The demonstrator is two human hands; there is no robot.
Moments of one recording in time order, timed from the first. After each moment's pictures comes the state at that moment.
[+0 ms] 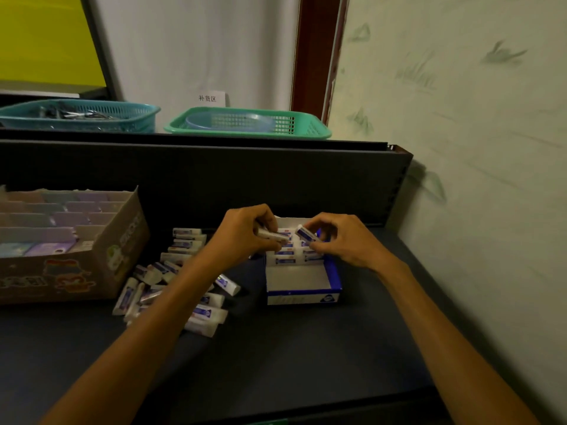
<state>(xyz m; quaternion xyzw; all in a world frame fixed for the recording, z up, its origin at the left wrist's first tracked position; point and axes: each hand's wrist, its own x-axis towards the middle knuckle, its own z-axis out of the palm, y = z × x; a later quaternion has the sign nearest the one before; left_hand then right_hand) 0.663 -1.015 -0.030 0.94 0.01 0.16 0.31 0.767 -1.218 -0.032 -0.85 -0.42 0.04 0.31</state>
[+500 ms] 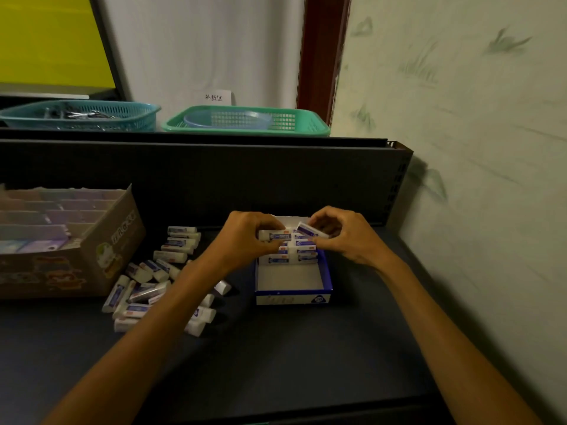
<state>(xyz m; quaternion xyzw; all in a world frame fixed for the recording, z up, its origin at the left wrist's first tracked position) 0.673 -1.028 -0.042 0.95 -0.03 0.17 0.26 0.785 -1.231 -0.042 -0.81 -0.42 0.06 0.41</state>
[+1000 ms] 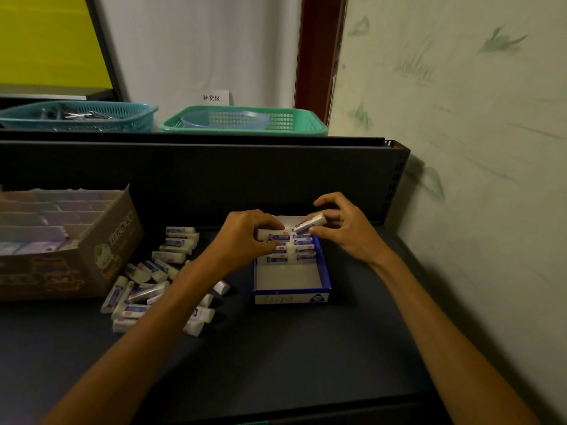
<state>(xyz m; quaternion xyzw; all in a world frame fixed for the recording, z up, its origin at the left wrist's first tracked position) 0.674 -1.027 -0.044 0.95 -0.04 0.19 0.23 0.786 -1.230 -0.041 -0.76 -0.38 0.08 0.52</state>
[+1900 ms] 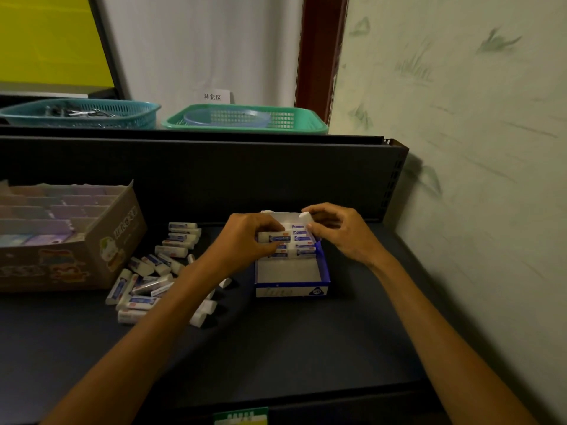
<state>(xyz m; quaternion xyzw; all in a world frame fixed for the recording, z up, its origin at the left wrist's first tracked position) 0.663 -1.033 -0.047 0.95 -0.04 0.18 0.25 0.774 -1.230 -0.044 -0.78 -0.41 0.06 0.47</state>
